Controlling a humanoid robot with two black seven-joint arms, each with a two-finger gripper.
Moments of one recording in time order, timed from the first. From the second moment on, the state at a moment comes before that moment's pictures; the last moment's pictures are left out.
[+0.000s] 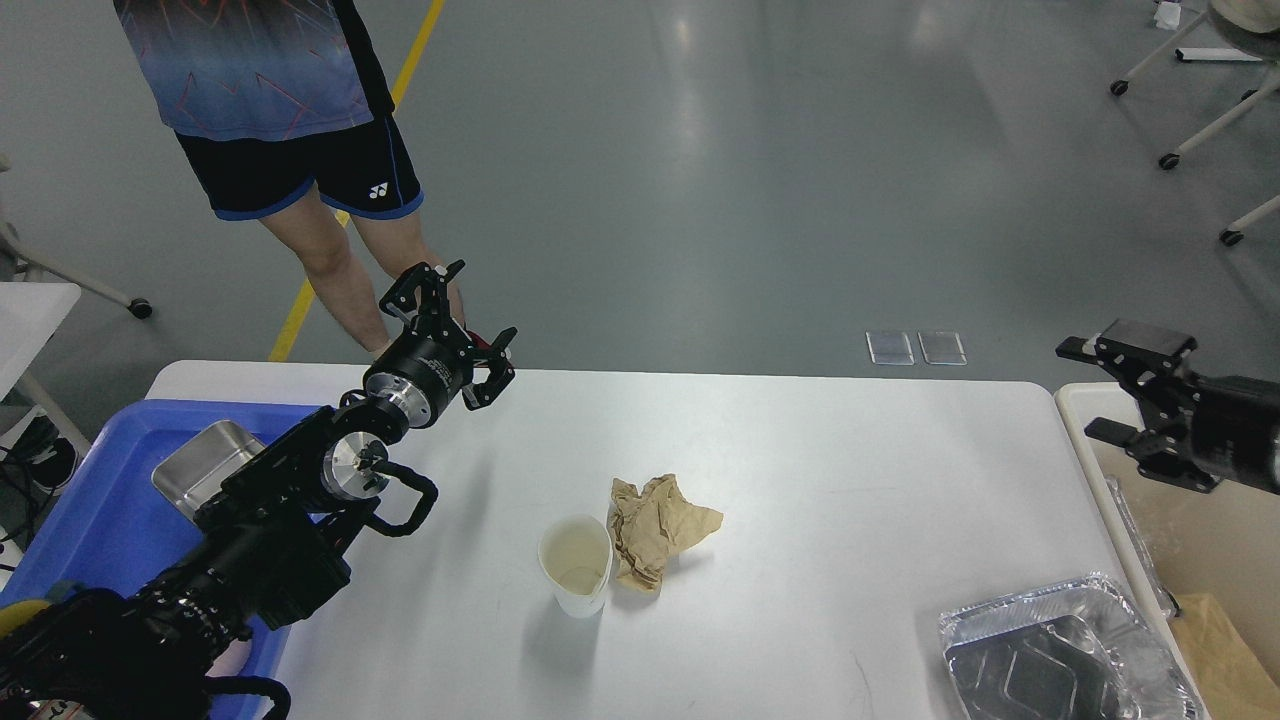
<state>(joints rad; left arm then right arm) -0.74 -0.02 -0.89 -0.50 0.17 -0.29 -0.16 0.81 -1.19 0.19 1.43 -0.35 0.32 0.10</state>
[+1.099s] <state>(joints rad) -0.72 -0.06 -0.88 -0.50 0.17 -0.27 -0.15 0.74 -1.44 0.17 1.51 -0.96 0.52 0.07</state>
